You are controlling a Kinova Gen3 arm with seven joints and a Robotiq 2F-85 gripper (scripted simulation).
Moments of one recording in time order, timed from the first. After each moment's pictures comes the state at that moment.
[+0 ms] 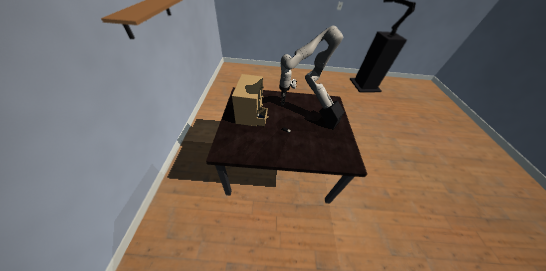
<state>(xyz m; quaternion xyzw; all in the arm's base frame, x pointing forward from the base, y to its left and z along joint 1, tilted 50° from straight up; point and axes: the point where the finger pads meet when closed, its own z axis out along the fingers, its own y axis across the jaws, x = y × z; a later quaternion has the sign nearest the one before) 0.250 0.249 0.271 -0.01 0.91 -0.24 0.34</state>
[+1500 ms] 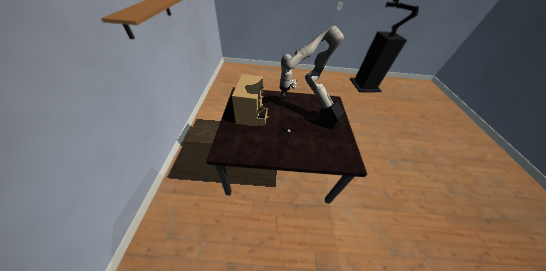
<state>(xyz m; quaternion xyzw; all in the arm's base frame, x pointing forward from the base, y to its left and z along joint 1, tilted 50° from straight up) 0.248 0.250 0.271 0.00 0.91 -0.24 0.35</state>
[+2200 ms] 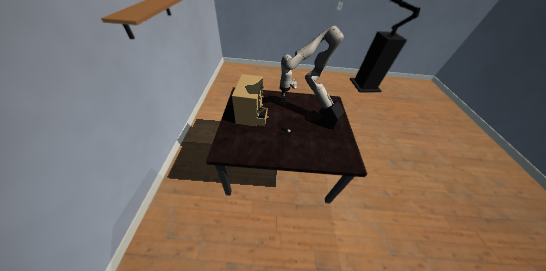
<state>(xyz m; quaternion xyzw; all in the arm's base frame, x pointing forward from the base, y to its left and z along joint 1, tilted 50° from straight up) 0.249 0.249 0.268 -0.01 0.91 -0.24 0.34</state>
